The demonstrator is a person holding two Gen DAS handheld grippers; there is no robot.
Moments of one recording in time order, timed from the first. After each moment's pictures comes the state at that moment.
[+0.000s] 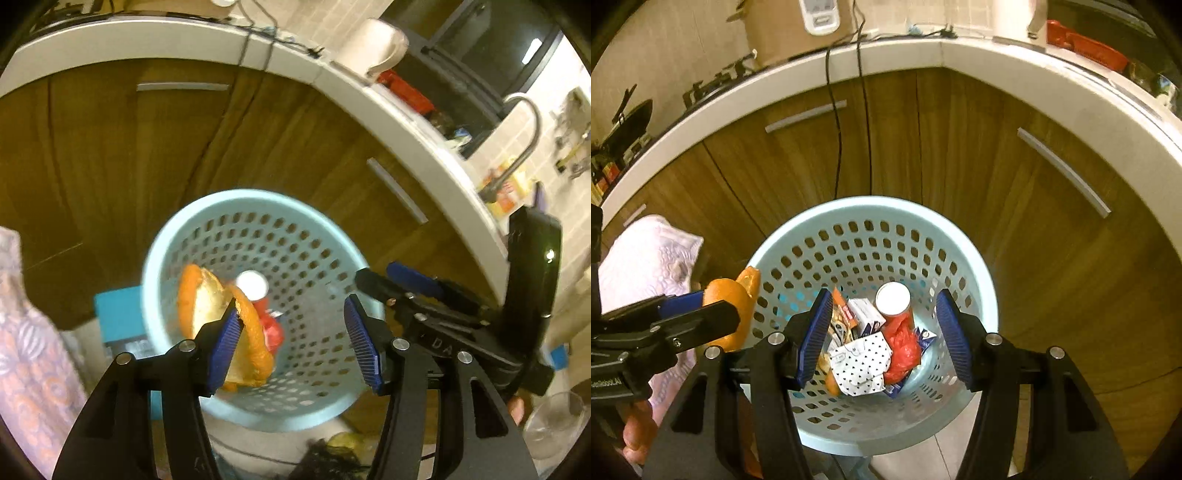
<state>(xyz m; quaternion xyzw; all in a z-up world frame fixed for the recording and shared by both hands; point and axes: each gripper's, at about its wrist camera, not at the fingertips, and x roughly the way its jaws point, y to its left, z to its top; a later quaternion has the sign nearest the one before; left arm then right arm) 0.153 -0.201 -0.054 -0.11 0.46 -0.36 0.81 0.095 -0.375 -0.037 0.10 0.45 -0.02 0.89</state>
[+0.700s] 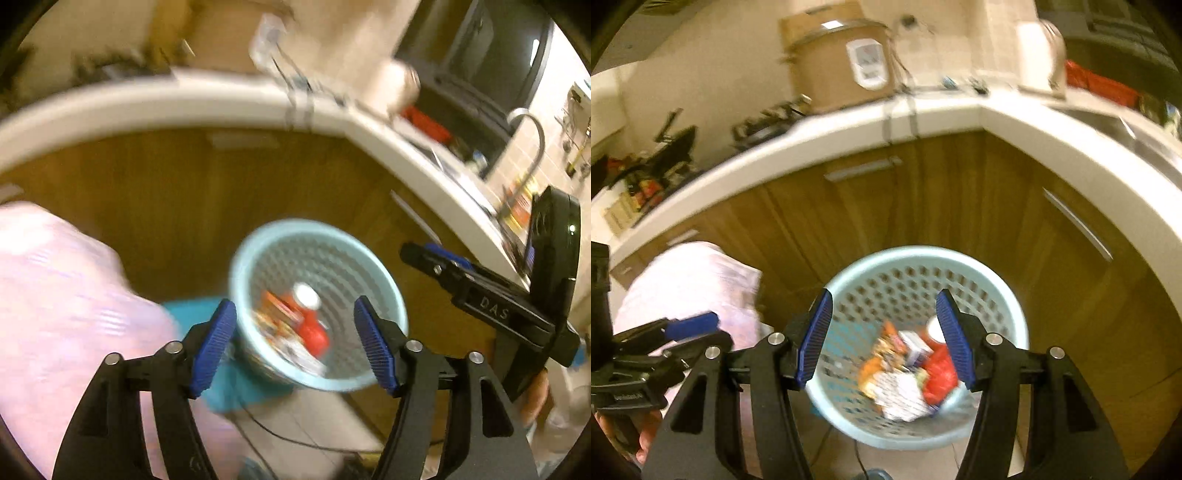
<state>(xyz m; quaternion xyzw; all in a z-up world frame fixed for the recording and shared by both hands) 0.092 -0.117 0.013 -0.07 0.38 -0.24 0.89 0.066 -0.330 0.032 0.10 0.36 0.04 0.92</state>
